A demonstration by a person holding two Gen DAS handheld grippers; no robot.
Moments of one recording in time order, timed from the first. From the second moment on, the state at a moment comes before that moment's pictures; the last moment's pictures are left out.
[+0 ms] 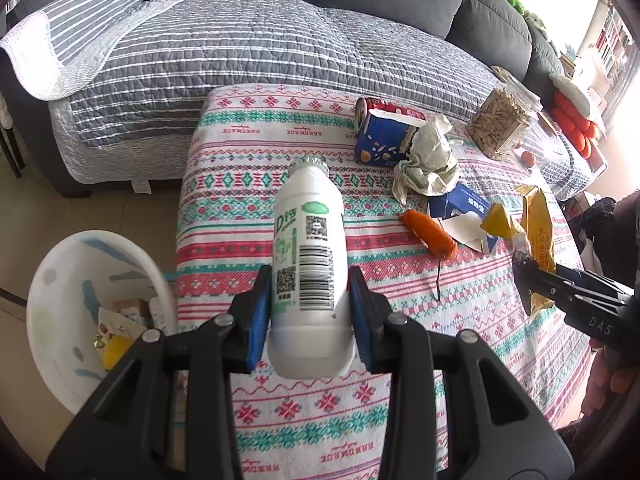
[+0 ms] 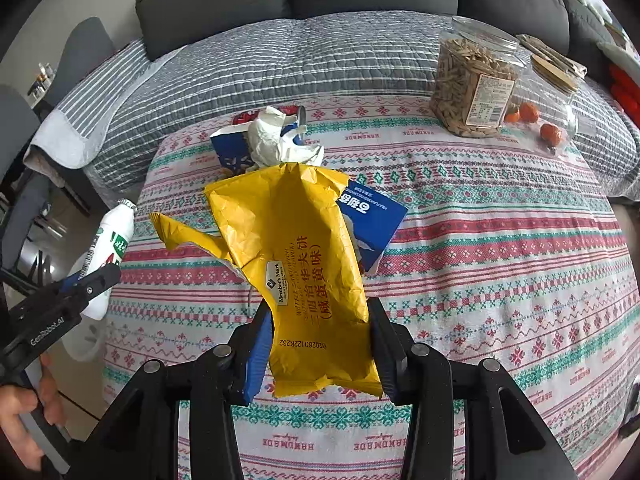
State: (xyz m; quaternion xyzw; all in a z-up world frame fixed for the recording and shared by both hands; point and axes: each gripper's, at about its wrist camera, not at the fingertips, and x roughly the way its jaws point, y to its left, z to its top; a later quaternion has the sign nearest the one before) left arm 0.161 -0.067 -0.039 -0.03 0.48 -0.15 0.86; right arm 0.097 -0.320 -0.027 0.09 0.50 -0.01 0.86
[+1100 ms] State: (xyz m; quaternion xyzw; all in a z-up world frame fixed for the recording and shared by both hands) left arm 0.133 0.086 -0.058 -0.07 0.50 -0.05 0.86; right arm 0.117 -0.194 -0.042 0.03 0.52 0.07 0.85
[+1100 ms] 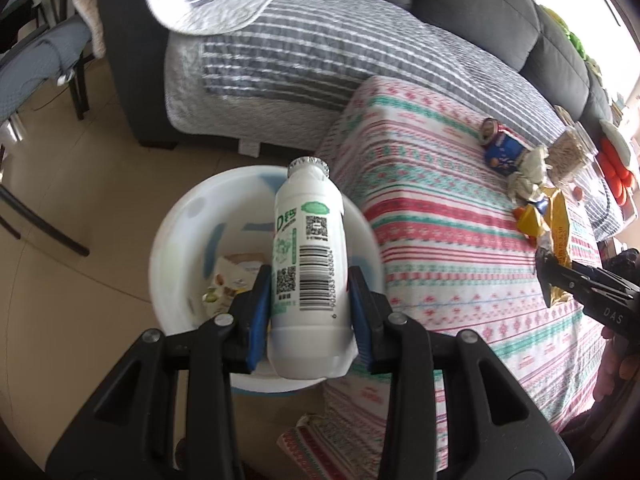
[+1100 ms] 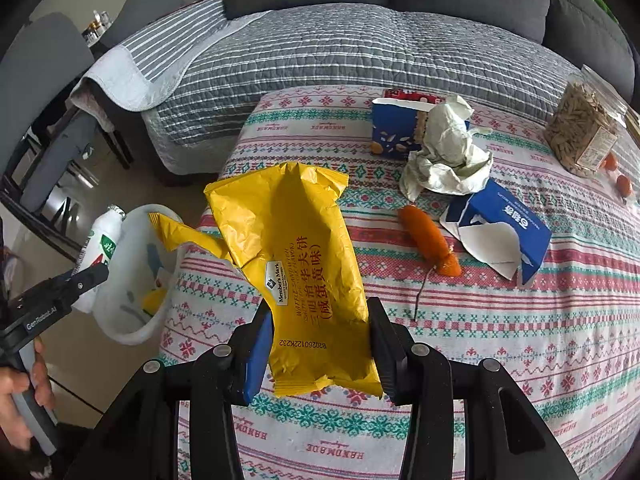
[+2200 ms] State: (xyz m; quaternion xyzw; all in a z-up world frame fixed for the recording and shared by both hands) left arm 0.106 0.170 -0.053 -0.04 0.50 0.09 0.86; right arm 0.143 -0.066 -0.064 0.01 0.56 0.15 0.82
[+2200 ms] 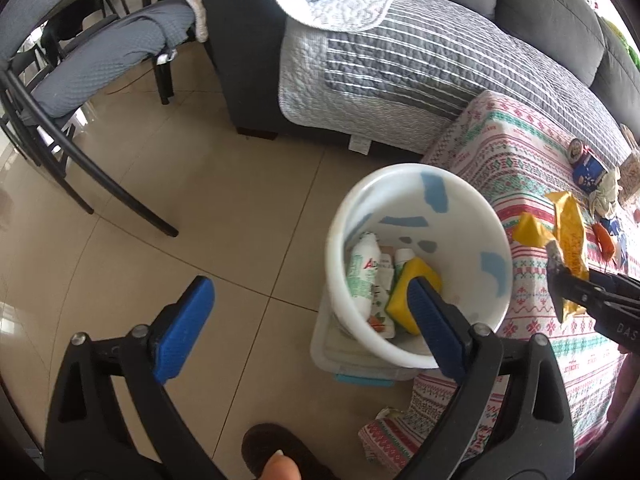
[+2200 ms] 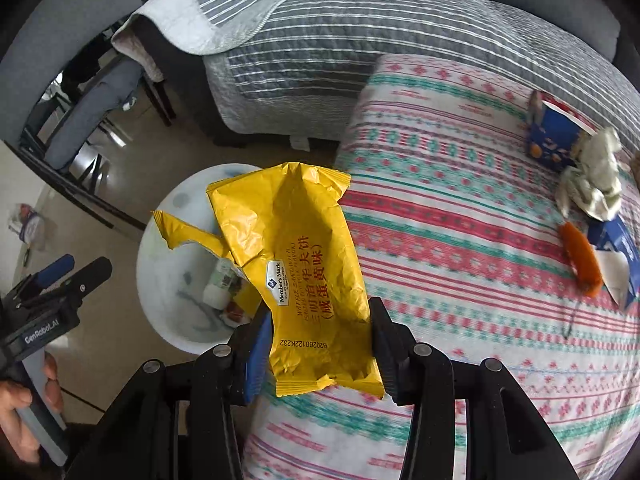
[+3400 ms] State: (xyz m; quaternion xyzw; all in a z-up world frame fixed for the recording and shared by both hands) left arm 0.104 0.156 -0.043 -0.05 0.50 0.06 0.86; right arm 0.133 -0.096 -0.049 0.00 0.52 0.14 0.84
